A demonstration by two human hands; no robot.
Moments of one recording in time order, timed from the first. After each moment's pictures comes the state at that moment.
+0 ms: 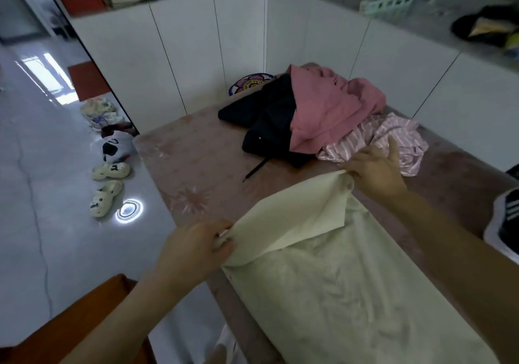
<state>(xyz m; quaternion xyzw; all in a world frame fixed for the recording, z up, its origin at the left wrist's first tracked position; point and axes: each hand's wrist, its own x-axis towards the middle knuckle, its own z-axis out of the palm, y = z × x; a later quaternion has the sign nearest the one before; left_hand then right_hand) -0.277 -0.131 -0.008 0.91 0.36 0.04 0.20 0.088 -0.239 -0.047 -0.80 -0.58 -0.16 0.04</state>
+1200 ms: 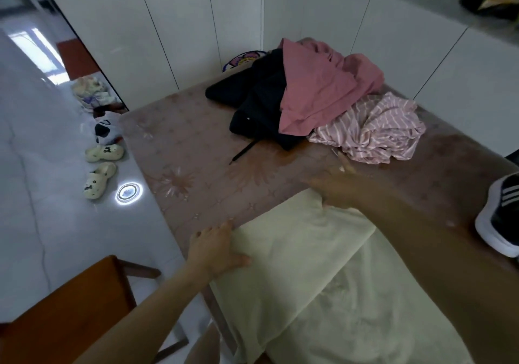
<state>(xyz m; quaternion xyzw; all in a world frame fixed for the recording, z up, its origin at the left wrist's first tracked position) -0.230 -0.150 -0.117 0.87 0.42 -0.17 0.20 0.066 -0.232 -0.083 -0.74 -0.63 0.12 -0.22</state>
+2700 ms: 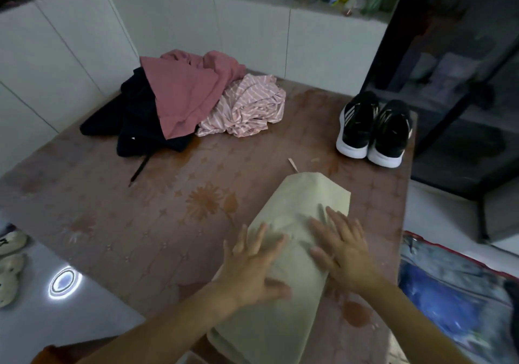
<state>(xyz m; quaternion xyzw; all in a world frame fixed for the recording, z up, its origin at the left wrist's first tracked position) -0.160 -0.328 -0.096 0.96 0.01 -0.24 0.16 -0.054 -0.545 -0.138 -0.92 -0.34 0.03 0.19</state>
